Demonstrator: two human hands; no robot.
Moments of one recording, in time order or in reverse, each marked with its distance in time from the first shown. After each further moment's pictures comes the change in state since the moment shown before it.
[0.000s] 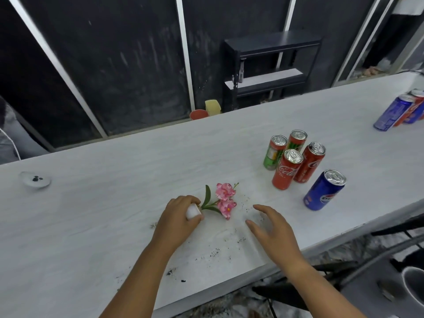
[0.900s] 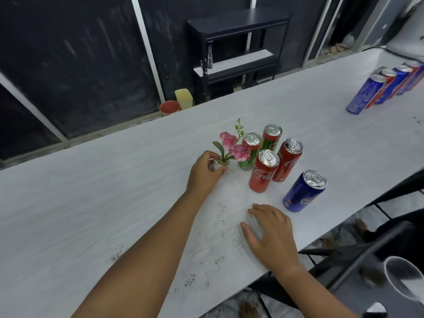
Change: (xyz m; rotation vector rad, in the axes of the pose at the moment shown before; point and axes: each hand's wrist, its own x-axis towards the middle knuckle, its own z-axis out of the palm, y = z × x) left_hand 0.193 0.103 0.110 -0.472 -0.040 0.026; right_hand 0.030 0.061 -0.014 -0.473 0.289 -0.195
